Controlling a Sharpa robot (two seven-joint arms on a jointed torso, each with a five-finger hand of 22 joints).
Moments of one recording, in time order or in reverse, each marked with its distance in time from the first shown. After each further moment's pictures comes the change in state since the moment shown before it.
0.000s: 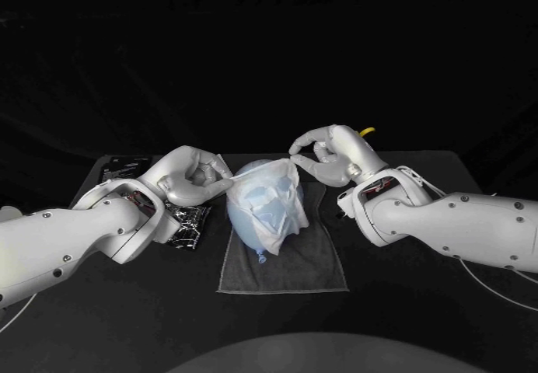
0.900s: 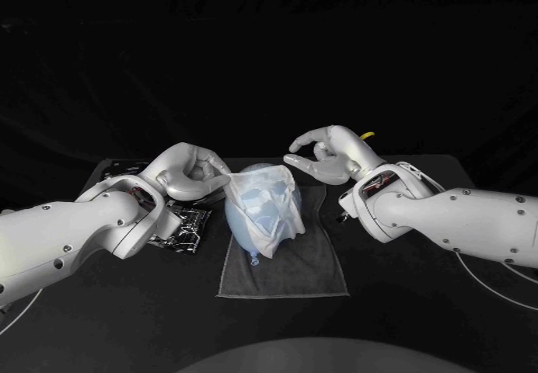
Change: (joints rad) left arm 0.020 0.014 0.008 -0.024 0.102 0.014 -0.024; left_hand -0.037 -0.011 0.081 -0.081 0.001 -0.007 0.000 0.004 0.000 0.011 -0.003 0.000 0.012 -0.002 -0.002 -0.003 0.000 0.000 0.002 0.001 0.004 0.007; right arm 0.025 0.002 0.003 -0.023 0.065 0.112 -0.019; right_hand -0.247 -0.099 -0.143 0.187 0.005 -0.140 0.062 -0.084 -0.041 -0.002 0.047 -0.082 -0.001 0.000 0.036 0.001 -0.001 -0.002 0.001 0.022 -0.064 0.000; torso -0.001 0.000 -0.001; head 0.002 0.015
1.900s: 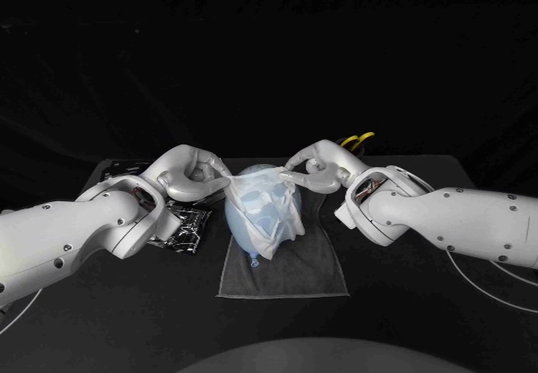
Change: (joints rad) left arm 0.001 0.003 0.000 -0.004 0.007 0.023 -0.023; left_hand -0.009 0.002 0.008 -0.008 -0.001 -0.004 -0.001 0.003 0.000 0.009 -0.009 0.004 0.002 0.000 0.000 -0.002 0.000 0.000 0.003 -0.004 -0.001 0.003; right arm -0.002 0.025 -0.002 -0.001 0.092 0.161 -0.100; right_hand 0.191 0.059 -0.127 0.058 0.000 0.057 -0.010 -0.018 -0.016 0.000 0.005 0.010 0.000 -0.002 0.008 0.000 0.000 0.000 0.002 0.023 -0.008 0.000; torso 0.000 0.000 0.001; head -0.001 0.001
